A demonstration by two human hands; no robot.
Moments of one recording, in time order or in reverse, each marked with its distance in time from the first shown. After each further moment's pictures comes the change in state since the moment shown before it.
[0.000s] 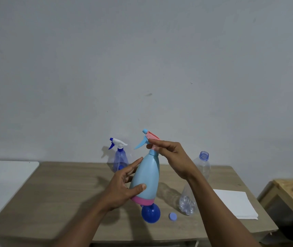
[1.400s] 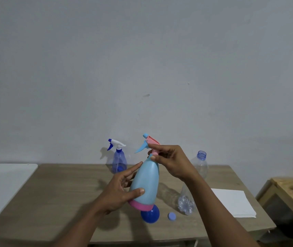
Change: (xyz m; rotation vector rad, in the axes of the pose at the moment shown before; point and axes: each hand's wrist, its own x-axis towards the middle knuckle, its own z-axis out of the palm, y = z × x) left_hand -0.006 0.000 -0.001 -0.080 -0.083 -0.034; right_hand -0.009 0.010 -0.004 -0.039 0.004 -0.021
